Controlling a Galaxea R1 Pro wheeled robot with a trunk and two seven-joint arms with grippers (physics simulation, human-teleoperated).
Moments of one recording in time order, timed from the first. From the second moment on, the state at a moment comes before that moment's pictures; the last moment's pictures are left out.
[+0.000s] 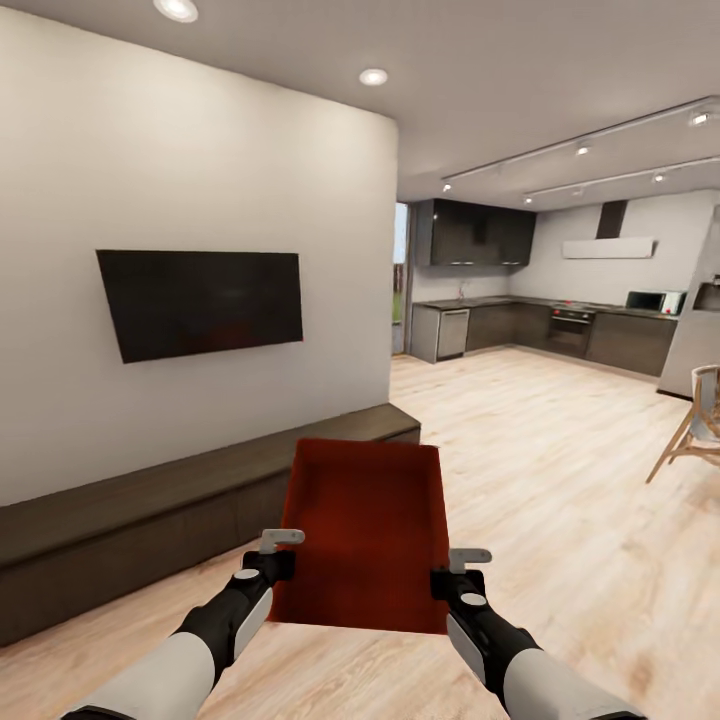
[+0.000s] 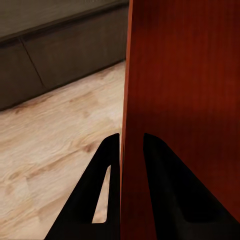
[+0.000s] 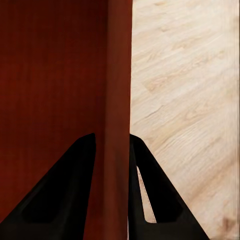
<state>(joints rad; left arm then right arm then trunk) -0.67 -0.09 -0.15 -0.36 0.11 0.07 0.15 -0.66 0.10 0.13 -0.25 -0.08 -0.06 -0.24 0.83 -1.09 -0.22</state>
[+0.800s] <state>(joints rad) -0.67 -0.09 -0.15 -0.36 0.11 0.07 0.15 -0.66 0.10 0.13 -0.25 -0.08 -0.06 -0.24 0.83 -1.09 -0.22</state>
